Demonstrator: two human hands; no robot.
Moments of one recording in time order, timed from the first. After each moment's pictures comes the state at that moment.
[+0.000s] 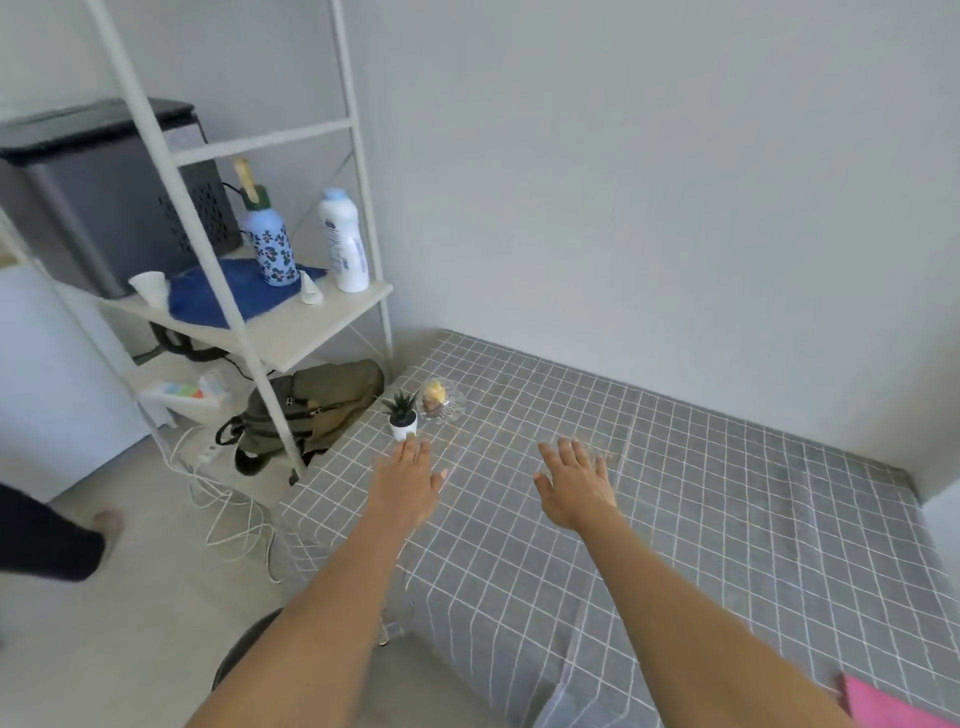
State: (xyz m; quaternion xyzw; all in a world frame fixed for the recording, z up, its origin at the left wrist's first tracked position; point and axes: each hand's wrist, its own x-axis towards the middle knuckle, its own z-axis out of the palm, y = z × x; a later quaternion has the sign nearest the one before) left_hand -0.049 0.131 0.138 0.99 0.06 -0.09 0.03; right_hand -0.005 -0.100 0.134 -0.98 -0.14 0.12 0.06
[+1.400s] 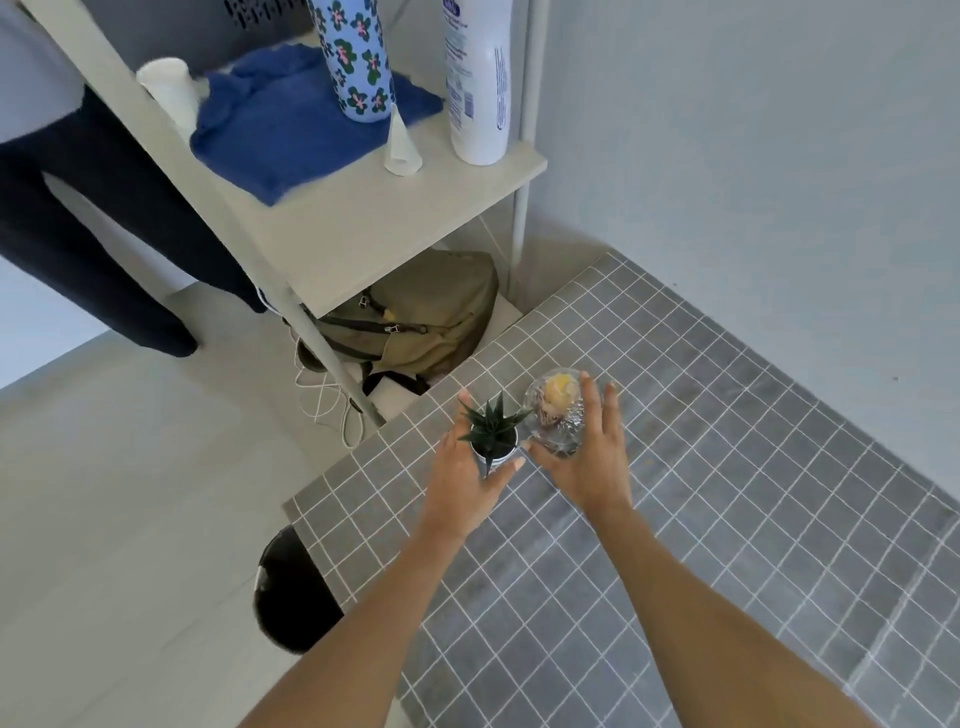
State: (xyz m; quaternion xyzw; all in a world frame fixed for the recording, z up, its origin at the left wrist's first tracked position) left_hand 0.118 0.223 -0.031 0.86 0.25 0.15 0.43; right_hand 0.233 0.088 -0.032 -0.92 -0.21 0.11 0.32
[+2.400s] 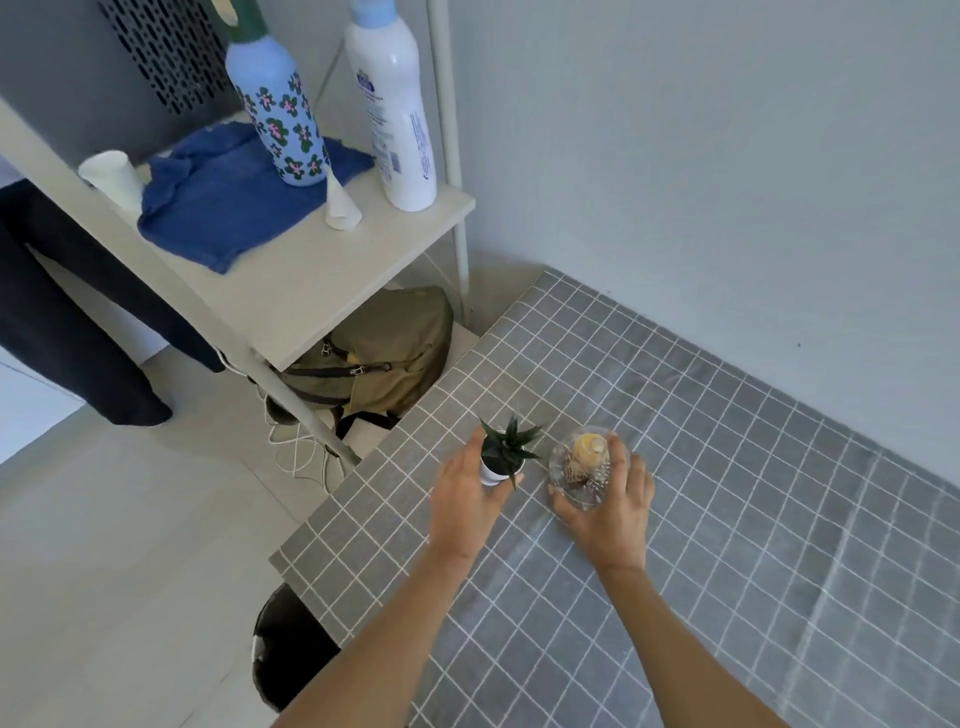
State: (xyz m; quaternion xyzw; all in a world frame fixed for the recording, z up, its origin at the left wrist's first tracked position) left_hand 0.125 0.196 0.001 0.89 0.21 0.10 0.38; right_hand 0.189 0.027 -0.035 -0.93 -0.10 -0.04 0.34
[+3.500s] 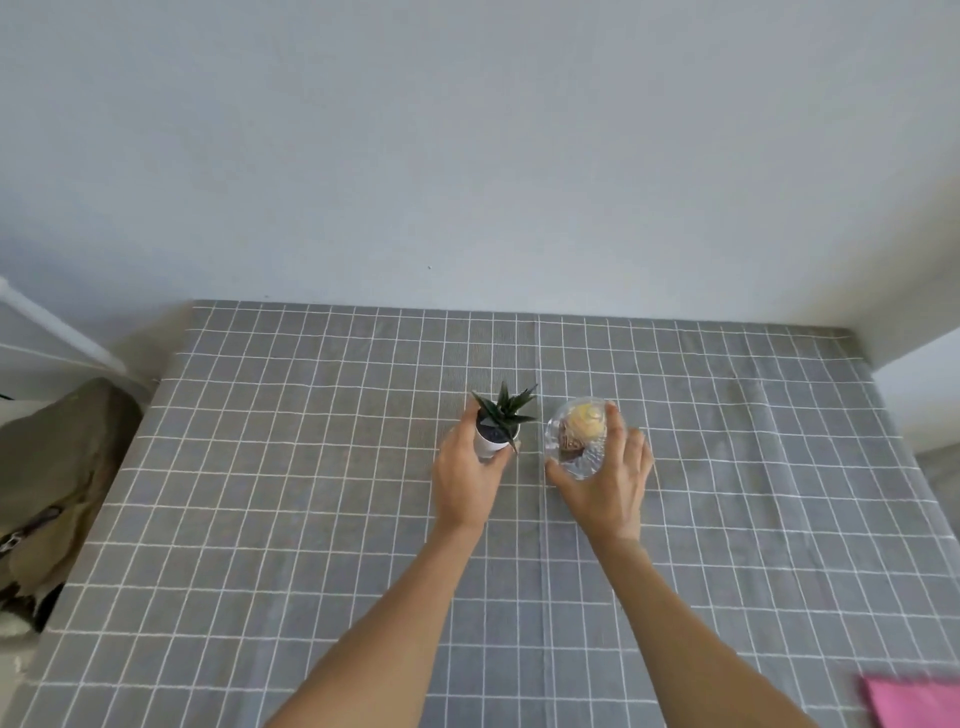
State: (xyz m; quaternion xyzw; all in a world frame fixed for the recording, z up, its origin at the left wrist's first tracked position) left_hand 0.199 -0.073 -0.019 0.89 -0.03 0.06 0.44; right_hand 0.150 -0.230 -0.027 -0.92 0.22 -0.14 0.28
